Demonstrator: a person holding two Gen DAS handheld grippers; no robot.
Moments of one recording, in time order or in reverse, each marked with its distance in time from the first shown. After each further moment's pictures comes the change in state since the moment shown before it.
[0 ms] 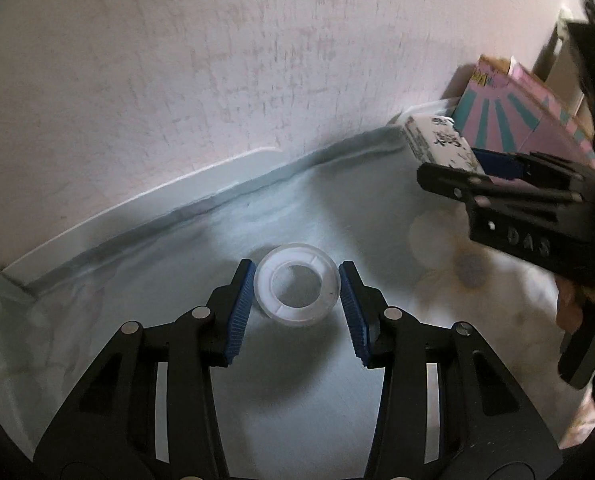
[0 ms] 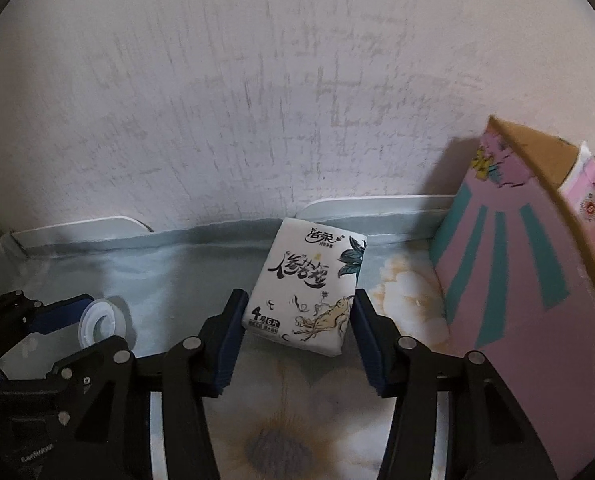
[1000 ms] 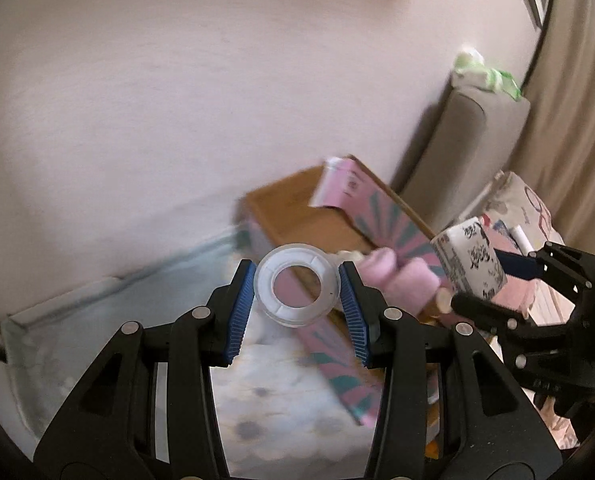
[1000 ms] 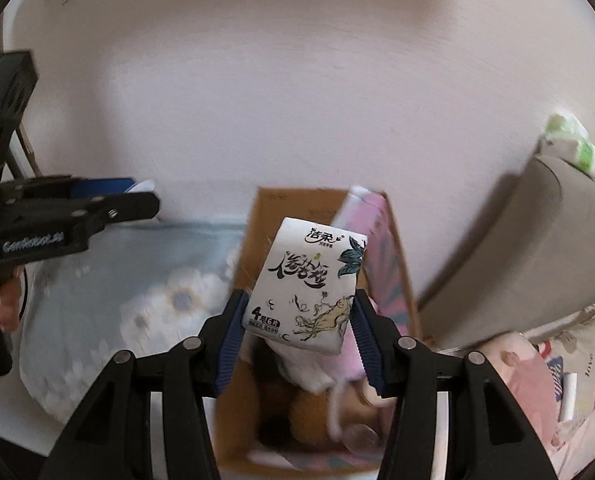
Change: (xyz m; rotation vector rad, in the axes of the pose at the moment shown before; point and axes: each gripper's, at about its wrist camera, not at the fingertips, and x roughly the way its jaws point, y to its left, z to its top) left arm -0.122 -0.235 0.081 0.053 -0.123 -0.105; right arm -0.224 -0.164 -0.035 -0.106 -0.071 0.009
